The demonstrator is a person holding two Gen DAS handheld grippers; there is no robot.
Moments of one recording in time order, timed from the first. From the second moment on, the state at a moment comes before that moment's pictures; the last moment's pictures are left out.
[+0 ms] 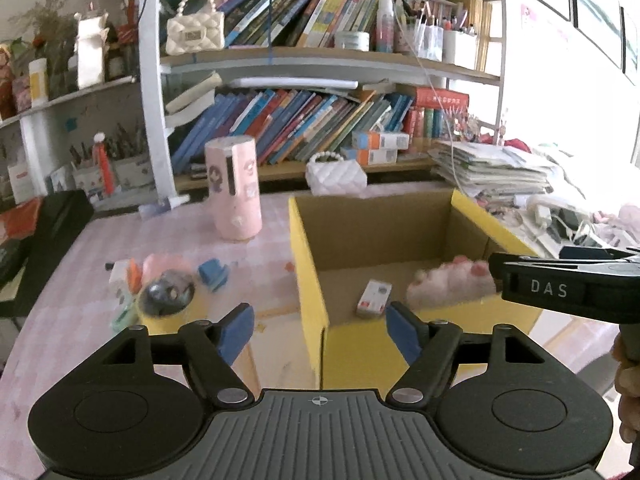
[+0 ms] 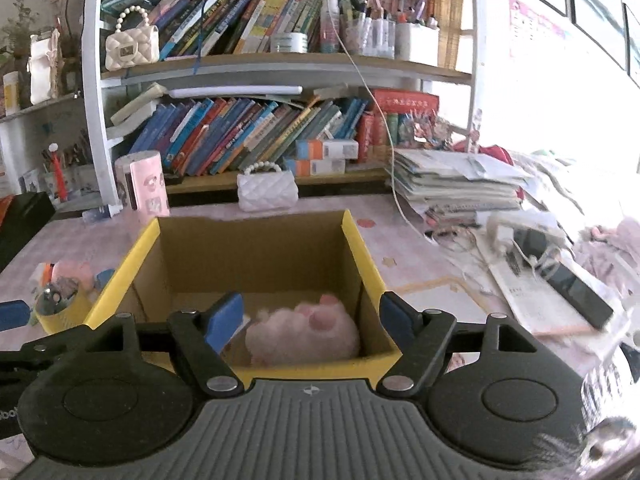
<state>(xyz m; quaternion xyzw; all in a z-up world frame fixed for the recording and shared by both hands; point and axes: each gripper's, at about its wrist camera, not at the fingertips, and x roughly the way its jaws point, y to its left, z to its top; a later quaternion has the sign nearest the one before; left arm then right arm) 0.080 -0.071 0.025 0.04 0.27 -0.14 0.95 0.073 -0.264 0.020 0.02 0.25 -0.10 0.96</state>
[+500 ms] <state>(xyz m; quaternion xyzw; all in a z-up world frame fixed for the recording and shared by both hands) 0.029 -0.016 0.004 0.04 0.33 -0.13 0.93 0.010 -0.201 -0.010 0.04 0.32 -0.09 0.94</state>
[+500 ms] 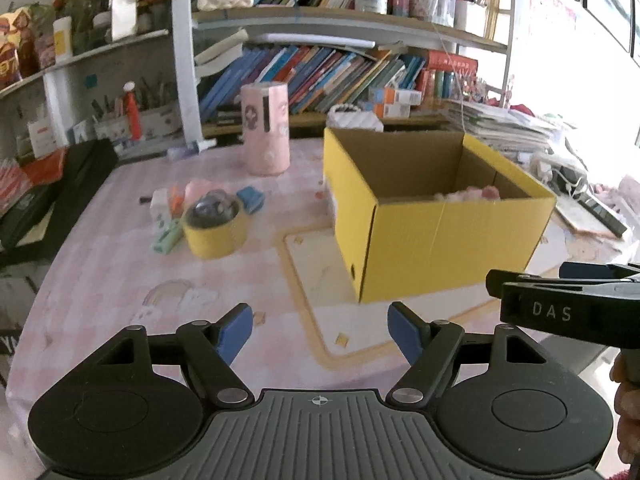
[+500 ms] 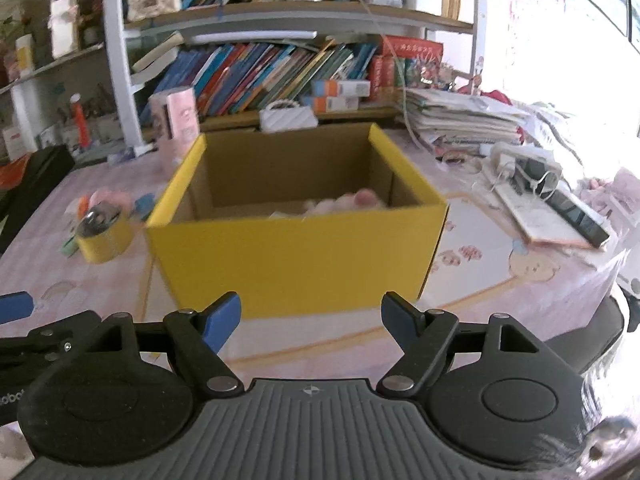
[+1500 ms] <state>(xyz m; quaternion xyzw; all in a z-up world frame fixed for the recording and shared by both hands) -0.011 0.079 0.004 -0.01 0.33 -0.05 0.94 -0.008 -0.100 -0.014 0.02 0.34 0.02 0.94</state>
